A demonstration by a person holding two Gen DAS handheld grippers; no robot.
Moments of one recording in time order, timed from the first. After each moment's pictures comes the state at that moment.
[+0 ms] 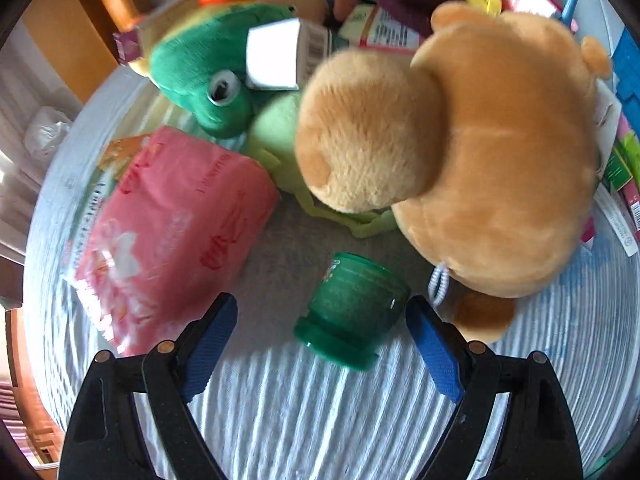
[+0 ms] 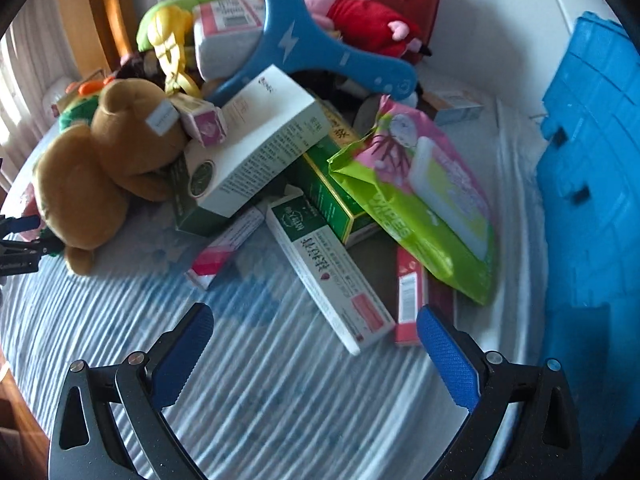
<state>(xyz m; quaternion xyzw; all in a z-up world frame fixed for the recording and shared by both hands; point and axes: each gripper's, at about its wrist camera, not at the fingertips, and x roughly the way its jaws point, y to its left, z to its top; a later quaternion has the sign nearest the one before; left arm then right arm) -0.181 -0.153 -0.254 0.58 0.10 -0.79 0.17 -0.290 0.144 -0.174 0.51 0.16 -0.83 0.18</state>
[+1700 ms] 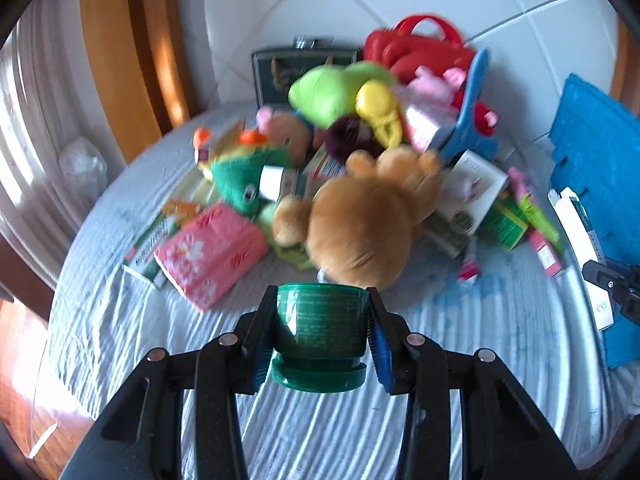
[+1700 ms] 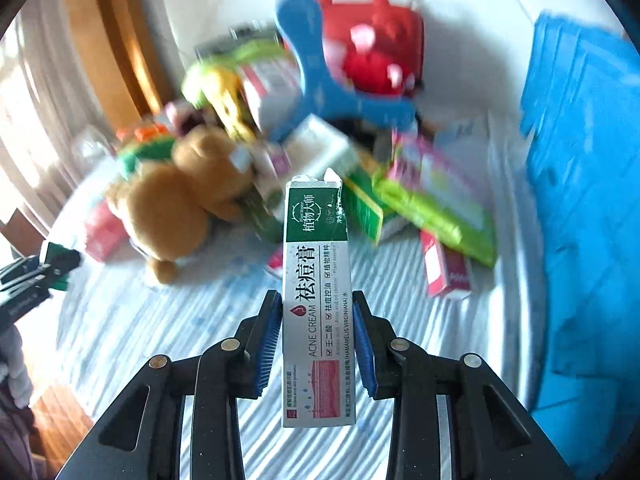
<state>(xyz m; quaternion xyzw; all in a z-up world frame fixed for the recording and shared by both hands) -0.065 -0.032 -0.093 0.40 0.10 -0.89 0.20 -0.193 0.165 -0.075 0.42 0.07 -0.88 0.22</state>
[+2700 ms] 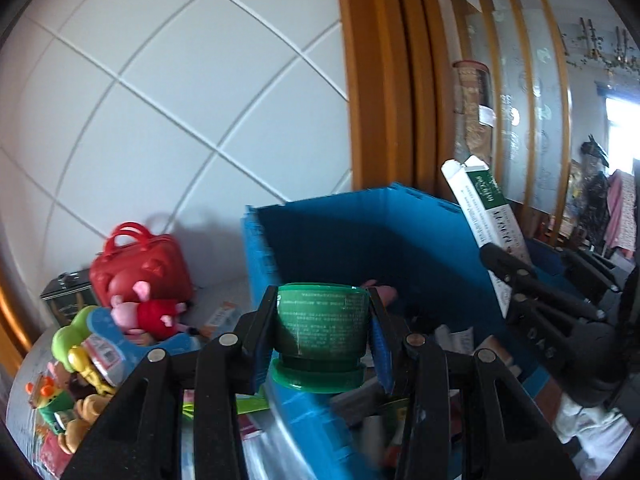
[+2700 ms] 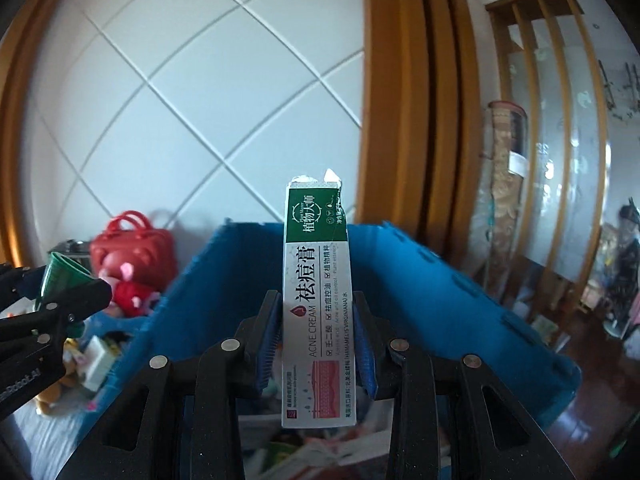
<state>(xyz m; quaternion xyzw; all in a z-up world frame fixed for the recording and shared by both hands) -0.192 0.329 0.087 0.21 -0.04 -0.97 -0.09 -0.114 0.458 0.118 0.16 0.04 -0.98 -0.09</state>
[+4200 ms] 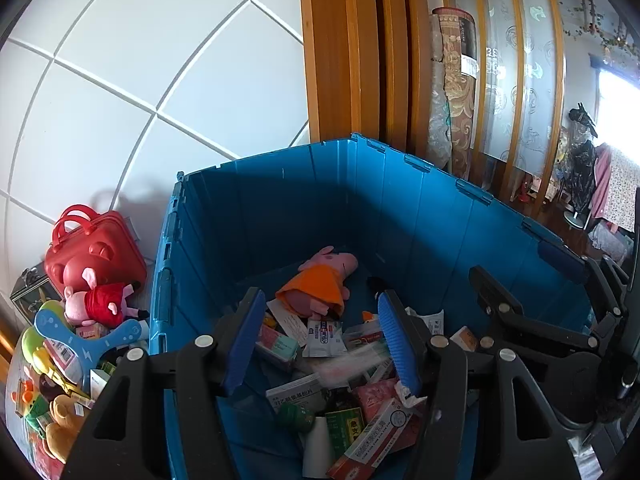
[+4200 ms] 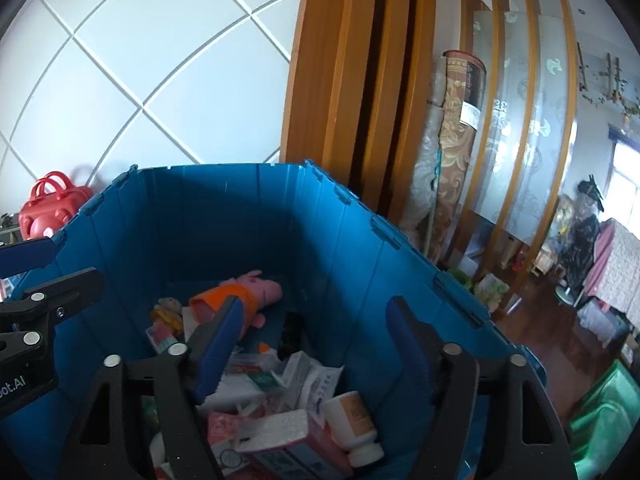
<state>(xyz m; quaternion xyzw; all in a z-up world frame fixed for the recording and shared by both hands) -0.260 0.404 0.069 0.30 -0.05 -0.95 -0.13 -0.143 0.536 0.089 0.24 0.04 -0.95 -0.18</state>
